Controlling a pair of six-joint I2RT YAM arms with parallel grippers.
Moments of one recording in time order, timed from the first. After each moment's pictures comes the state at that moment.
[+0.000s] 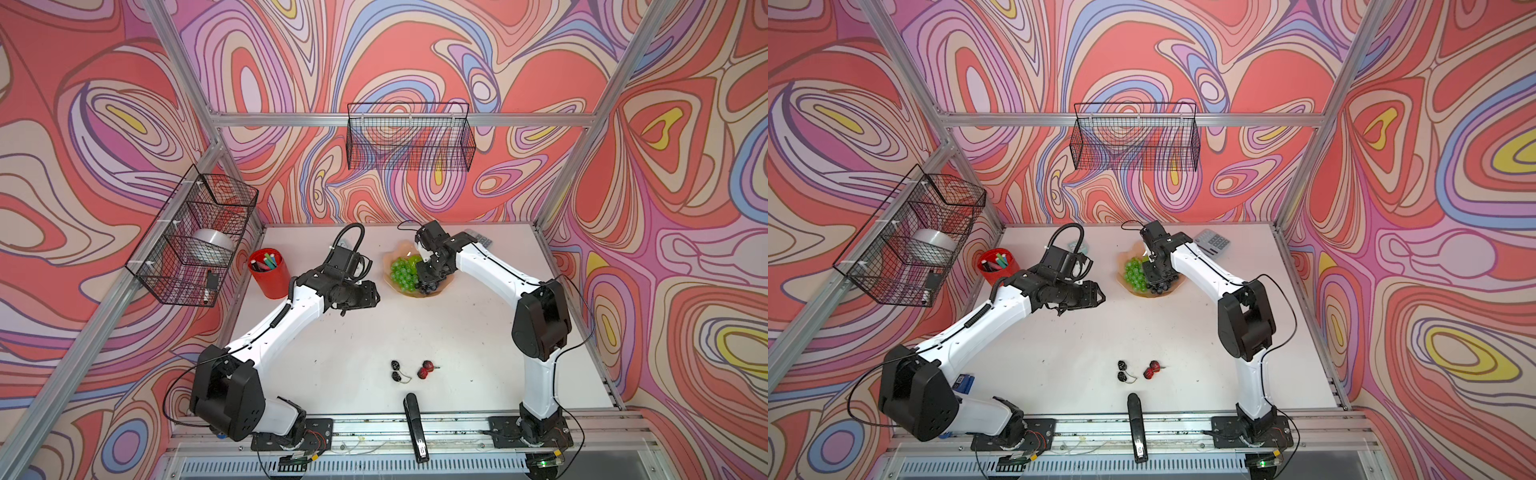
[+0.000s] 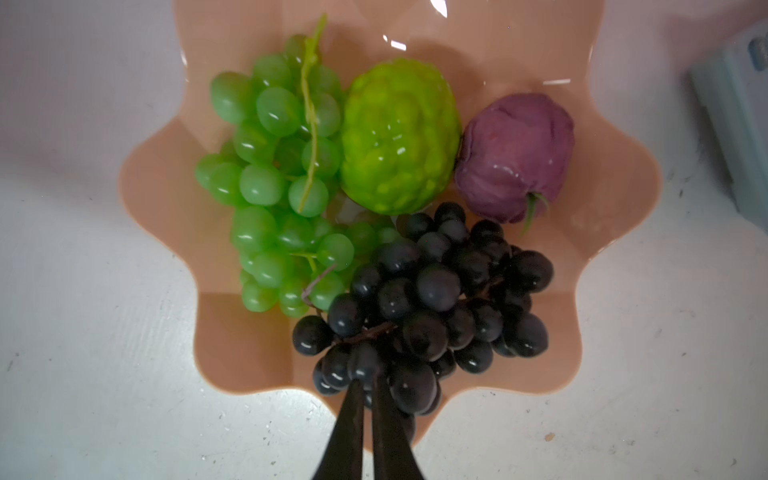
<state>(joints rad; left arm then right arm) -0.45 1.43 1.16 -0.74 0.24 -0.50 0.51 2.02 1.76 -0.93 0.04 0.14</state>
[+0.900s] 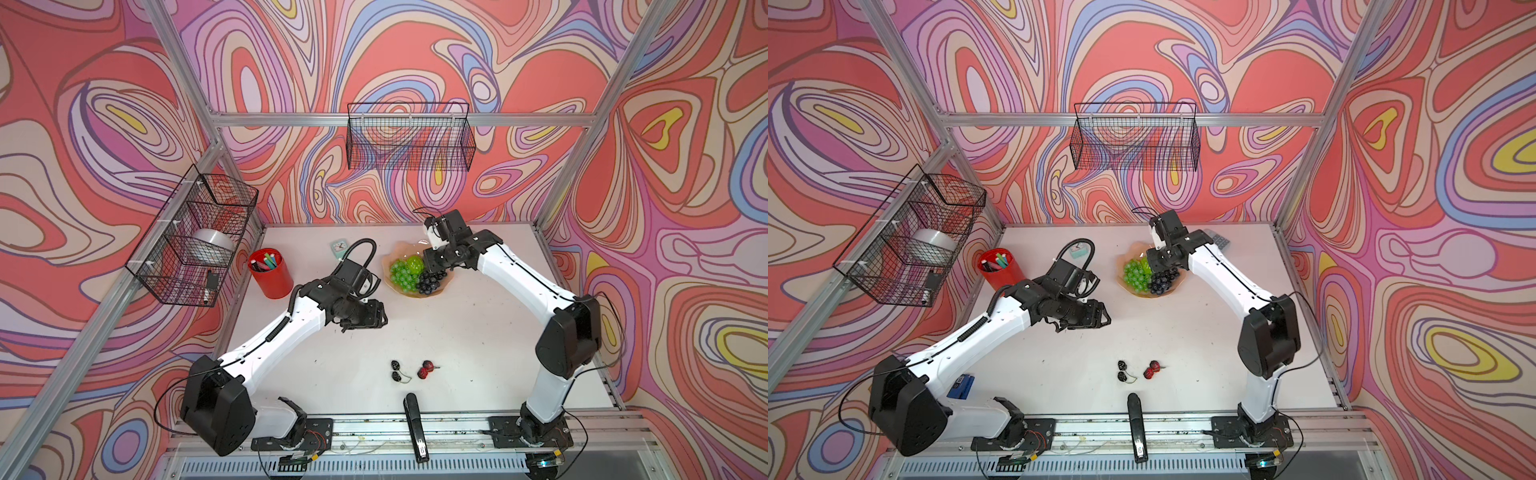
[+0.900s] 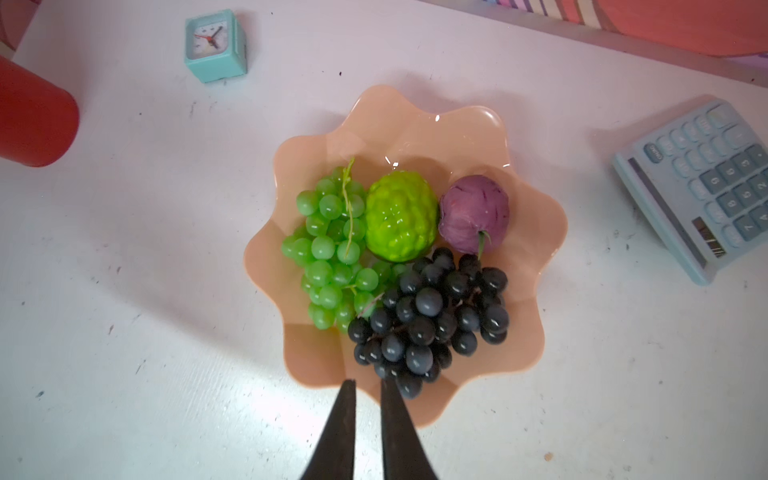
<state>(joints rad) -0.59 1.35 1.08 -0.87 0.31 -0.54 0.49 1.76 1.64 -0.80 -0.05 0.18</state>
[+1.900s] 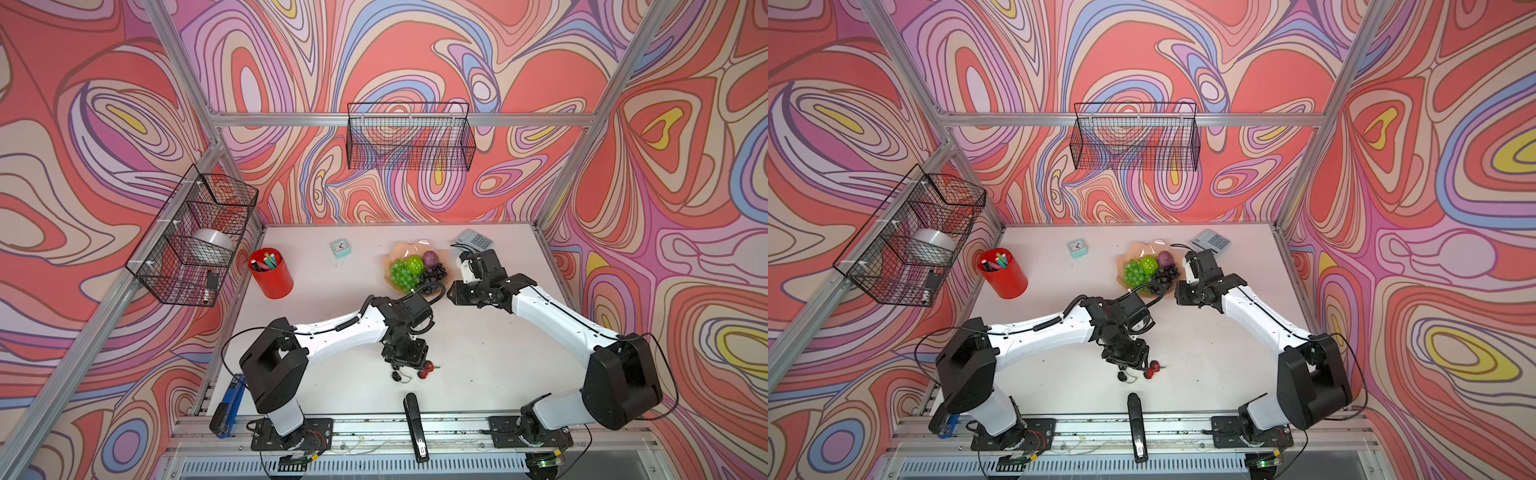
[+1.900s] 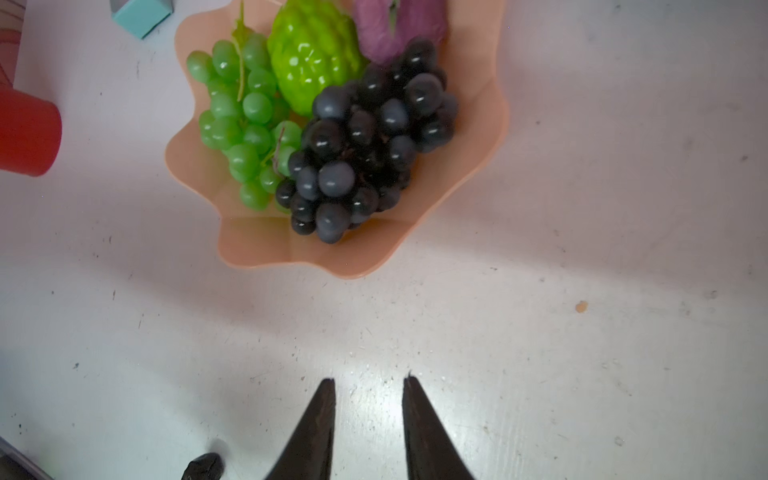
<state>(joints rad) -0.97 1.73 1.25 -0.93 0.32 -0.61 0.35 1.45 1.05 -0.55 -0.17 0.35</state>
